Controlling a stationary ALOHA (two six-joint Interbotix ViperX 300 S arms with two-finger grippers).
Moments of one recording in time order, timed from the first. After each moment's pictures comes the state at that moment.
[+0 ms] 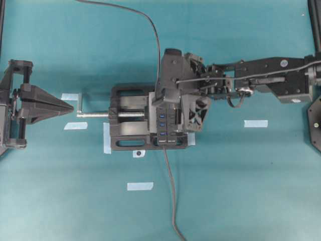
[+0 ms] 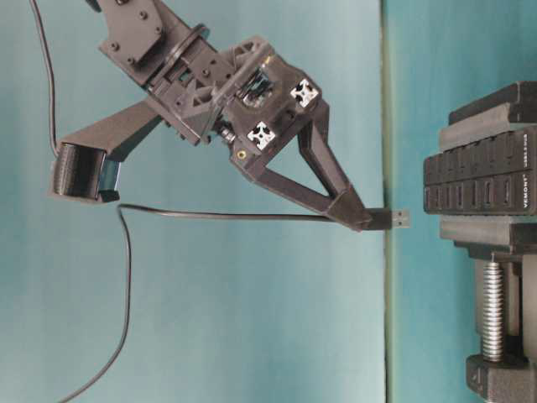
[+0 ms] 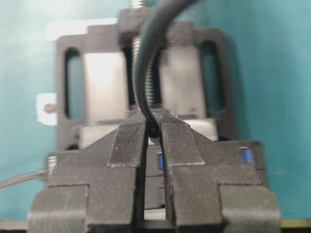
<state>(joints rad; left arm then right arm) 0.00 -0.87 1.12 0.01 0.07 -0.01 -0.07 0.01 0.50 0.03 0.26 -0.04</state>
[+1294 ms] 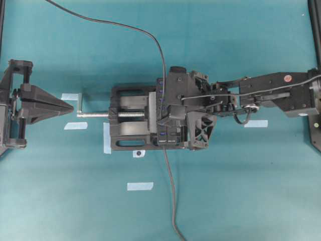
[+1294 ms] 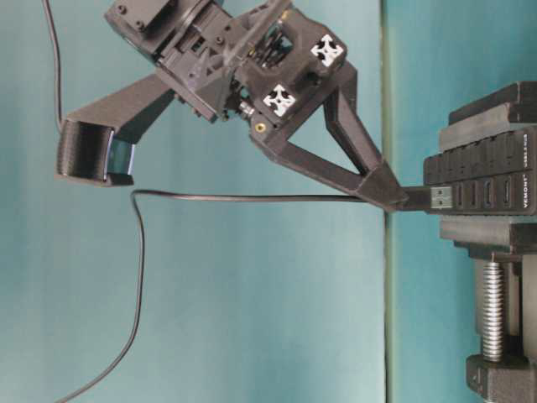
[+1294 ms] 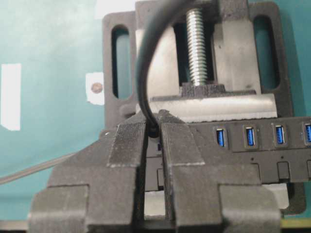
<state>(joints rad) 0.00 -0.87 1.11 0.01 0.07 -0.01 0.00 0.00 0.55 0.04 0.24 0.04</state>
